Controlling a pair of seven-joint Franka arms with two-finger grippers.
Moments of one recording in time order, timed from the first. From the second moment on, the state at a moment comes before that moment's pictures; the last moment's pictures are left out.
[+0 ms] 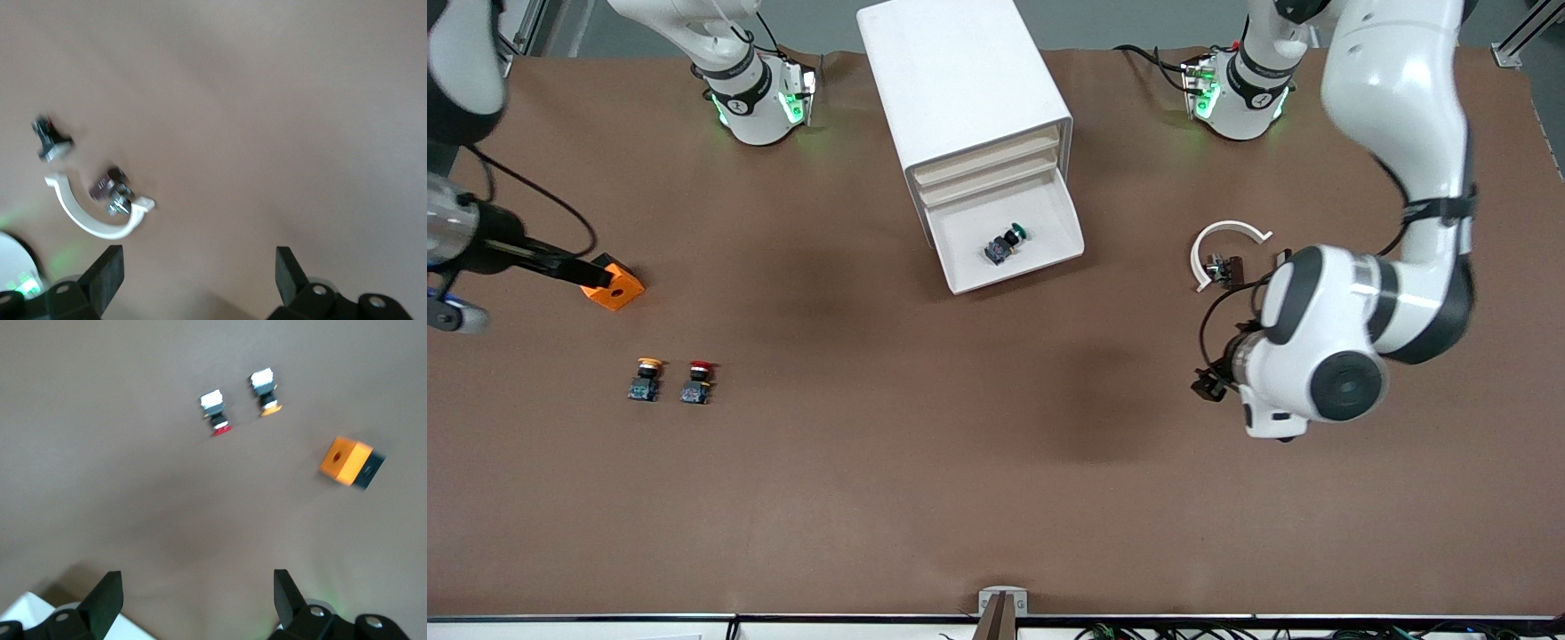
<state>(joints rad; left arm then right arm) -0.27 0.63 0.02 -1.23 -0.08 1.53 -0.96 0.09 0.13 -0.03 -1.55 0.05 1.49 0.54</state>
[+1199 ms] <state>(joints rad) -0.22 0.32 0.02 -1.58 -0.01 1.71 -0.46 0.84 0.35 -0.02 -1.69 0.11 1.99 1.52</state>
